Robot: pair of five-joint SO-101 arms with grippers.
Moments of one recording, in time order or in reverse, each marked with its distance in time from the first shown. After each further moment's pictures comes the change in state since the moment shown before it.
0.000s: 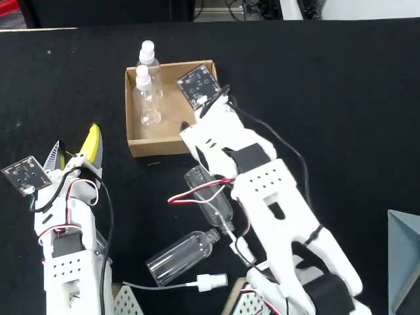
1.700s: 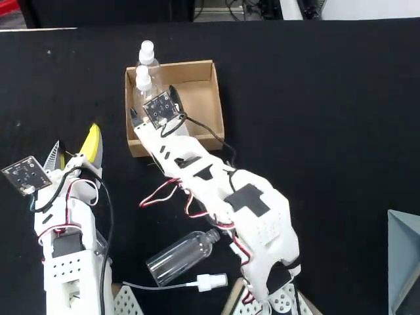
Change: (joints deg) left arm 0.0 0.0 0.0 0.0 0.0; right arm -9.2 54.9 -7.2 -74.5 -8.9
